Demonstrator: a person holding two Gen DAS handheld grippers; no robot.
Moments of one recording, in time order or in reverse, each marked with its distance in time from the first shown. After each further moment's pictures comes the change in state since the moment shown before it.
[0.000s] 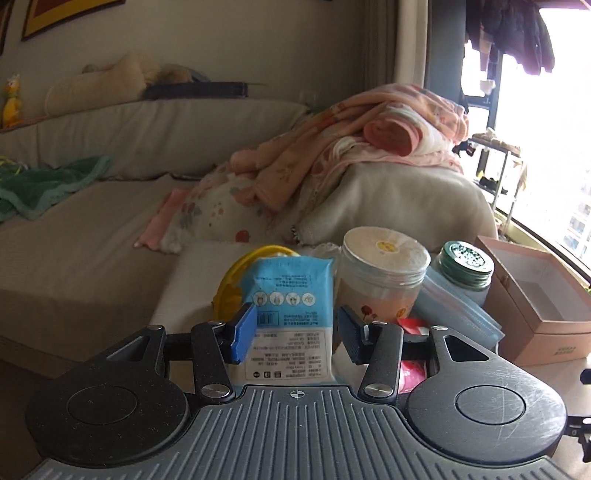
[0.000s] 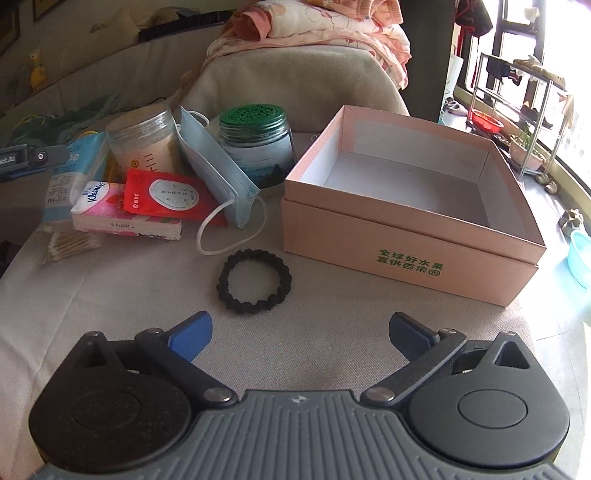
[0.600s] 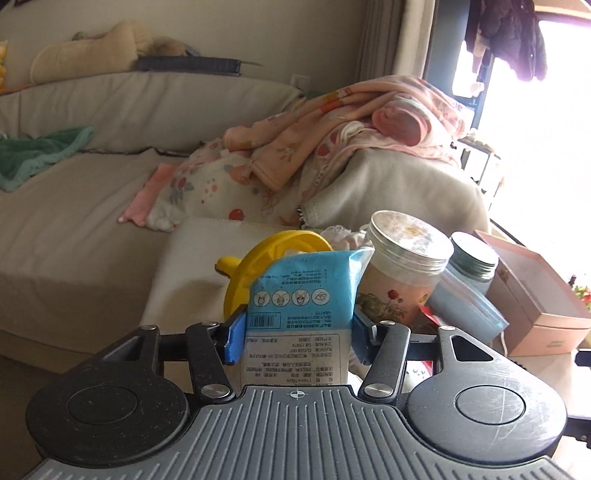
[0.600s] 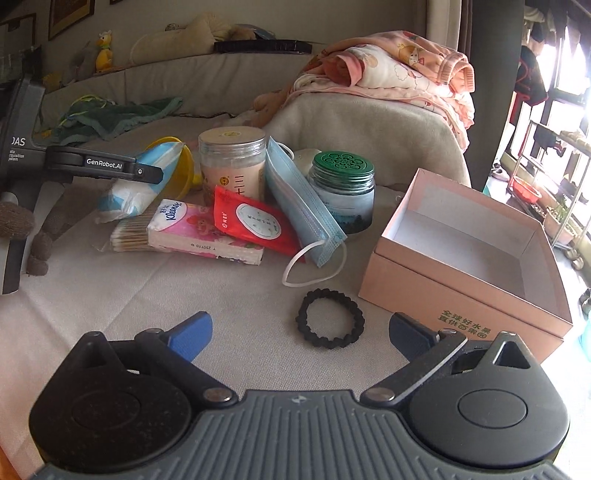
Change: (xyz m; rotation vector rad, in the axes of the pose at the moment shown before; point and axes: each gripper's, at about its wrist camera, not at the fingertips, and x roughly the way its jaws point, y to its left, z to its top) left arm 0.001 0.050 -0.012 -0.073 0.031 -0.134; right arm -0.016 0.046 0.004 -0.190 -0.100 0.072
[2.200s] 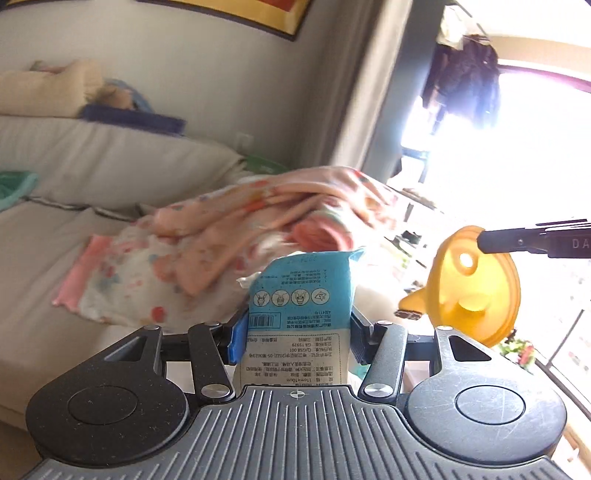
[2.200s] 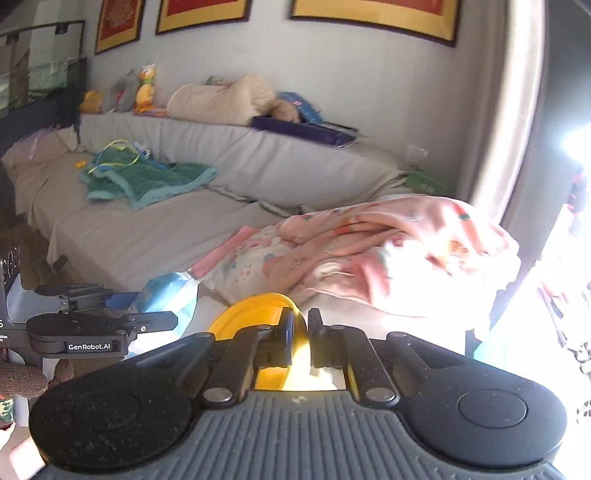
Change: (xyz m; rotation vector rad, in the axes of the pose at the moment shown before) left arm -0.010 -0.063 0.118 -0.019 -0.119 -0.210; right arm -0.028 -0.026 0.256 -0.138 -0.127 0.070
